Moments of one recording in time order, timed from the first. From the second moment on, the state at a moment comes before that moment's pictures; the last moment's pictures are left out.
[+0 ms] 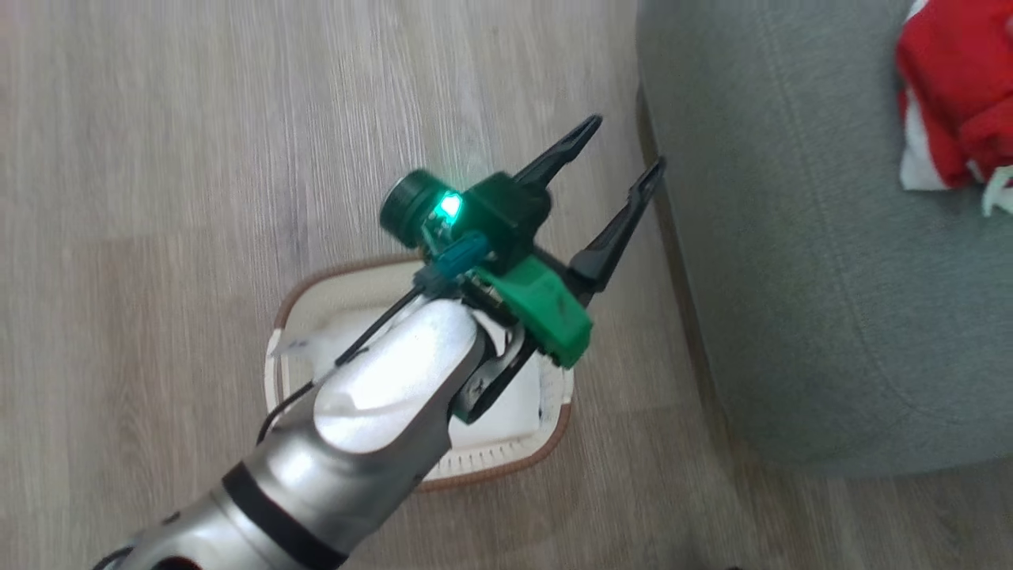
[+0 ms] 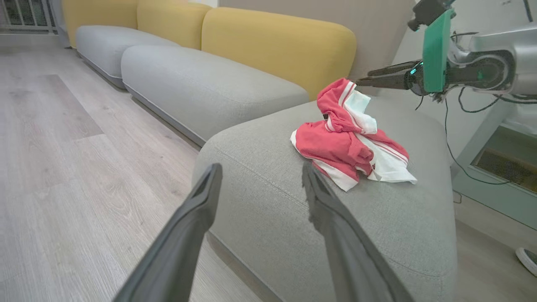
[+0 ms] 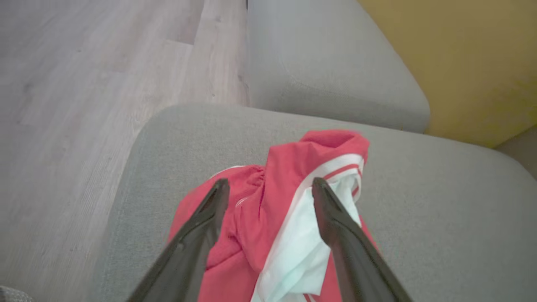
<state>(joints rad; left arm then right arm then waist) -0.77 0.07 -0.91 0.34 -0.51 0.08 -0.20 -1.14 -0.83 0.85 0.89 0.90 0.13 -0.01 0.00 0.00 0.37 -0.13</state>
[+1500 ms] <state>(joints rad) -0.14 0.25 -0.43 0.06 -0.50 0.25 -0.25 -0.08 -0.47 0.03 0.09 0.45 0.13 -0.25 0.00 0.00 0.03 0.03</state>
